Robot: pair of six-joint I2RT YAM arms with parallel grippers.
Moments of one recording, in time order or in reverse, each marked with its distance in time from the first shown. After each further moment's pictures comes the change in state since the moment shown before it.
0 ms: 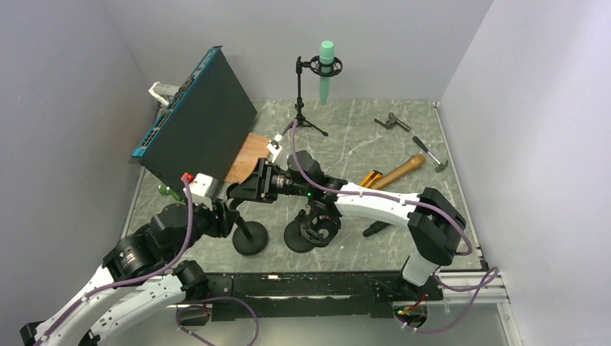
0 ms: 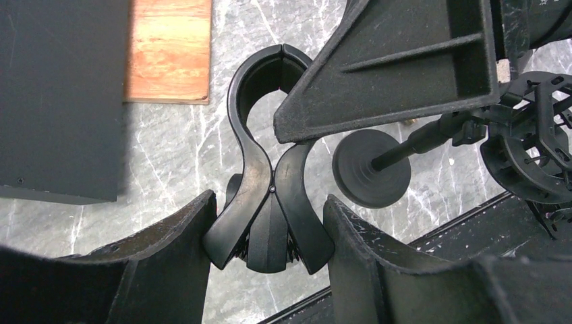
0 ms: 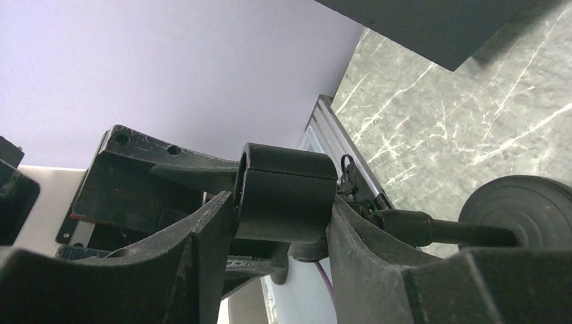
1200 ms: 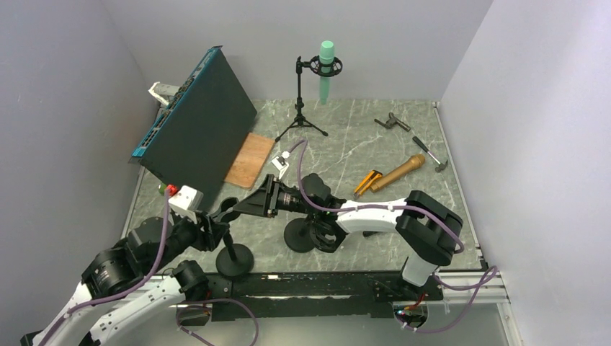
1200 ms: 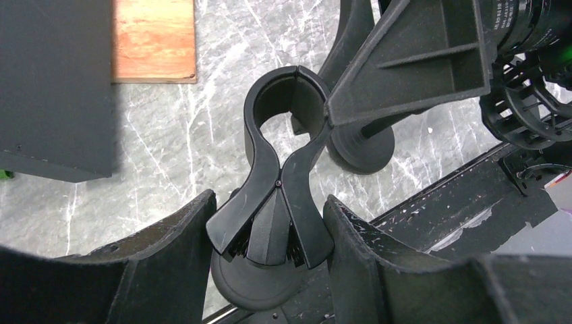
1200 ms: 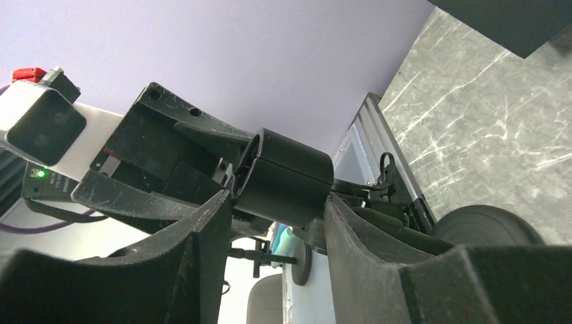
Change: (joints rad) left arm -0.011 -0.138 0.044 -0.158 0.058 -0.017; right arm 0.044 0.023 -0.257 0.484 0.006 0.100
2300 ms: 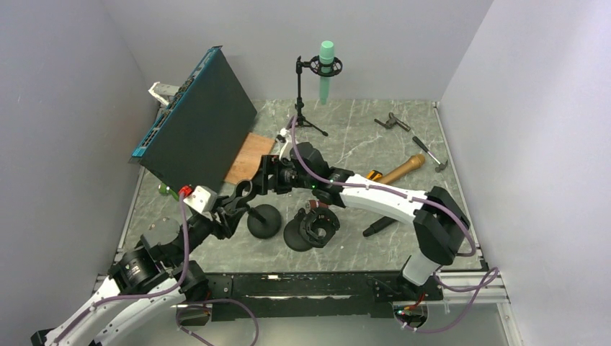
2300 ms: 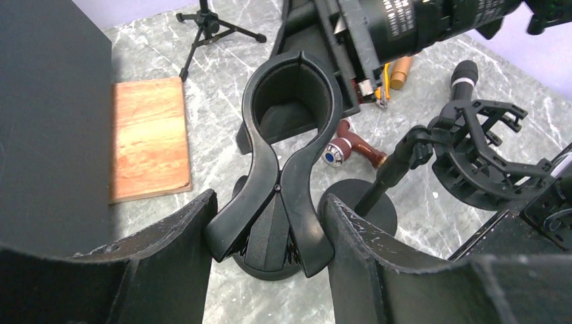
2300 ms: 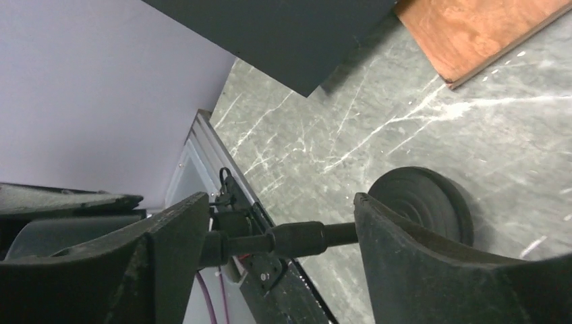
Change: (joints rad) left arm 0.008 -0.048 -0.239 0.473 0.040 0.252; right arm -0.106 -0.029 0.304 -0.724 0.098 -0.437
